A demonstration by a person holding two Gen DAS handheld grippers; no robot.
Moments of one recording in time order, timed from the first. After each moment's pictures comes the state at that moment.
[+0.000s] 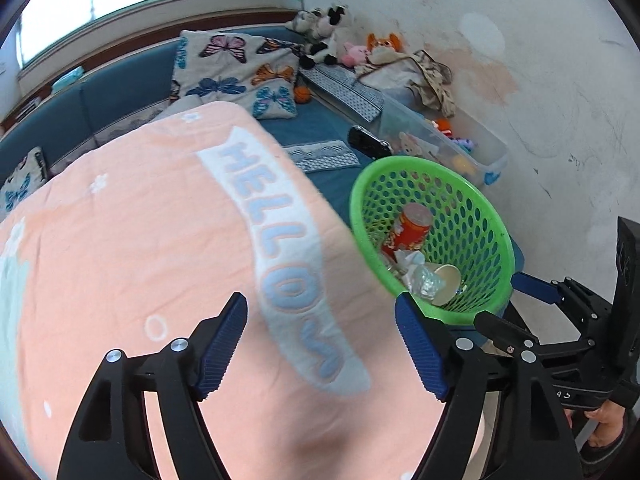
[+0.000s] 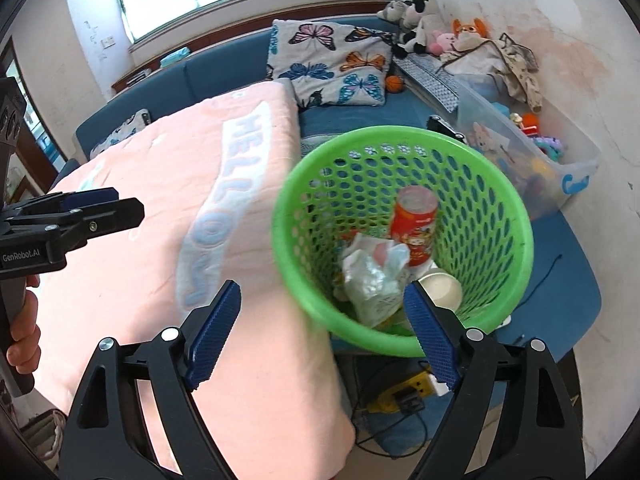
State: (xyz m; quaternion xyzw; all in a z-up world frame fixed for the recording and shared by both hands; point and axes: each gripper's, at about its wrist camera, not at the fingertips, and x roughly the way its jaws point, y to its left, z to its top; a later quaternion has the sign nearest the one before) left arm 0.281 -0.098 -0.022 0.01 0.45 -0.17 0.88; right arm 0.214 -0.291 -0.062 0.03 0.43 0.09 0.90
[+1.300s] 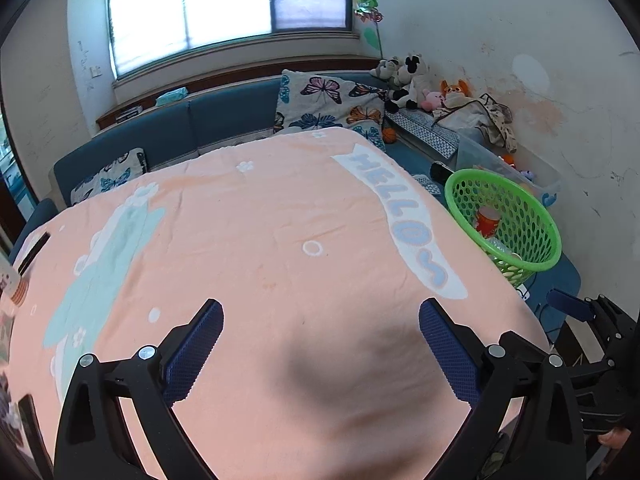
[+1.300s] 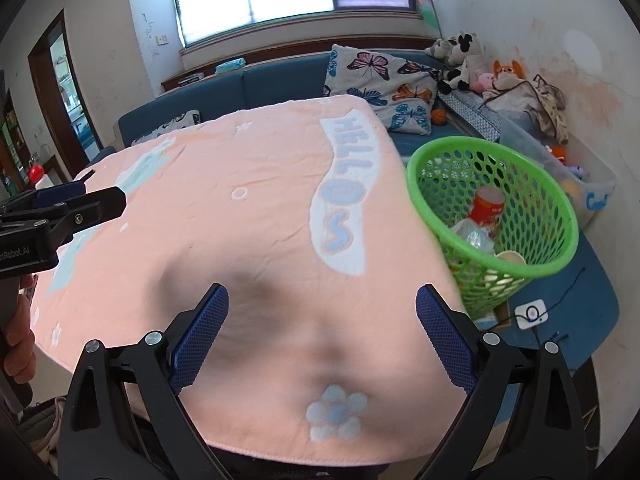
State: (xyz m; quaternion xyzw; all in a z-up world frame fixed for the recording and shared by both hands) left arm 0.135 0.007 -0.009 0.02 0.37 -0.02 0.93; right arm 0.107 -0.180 -0.071 0.00 0.37 0.14 0.92
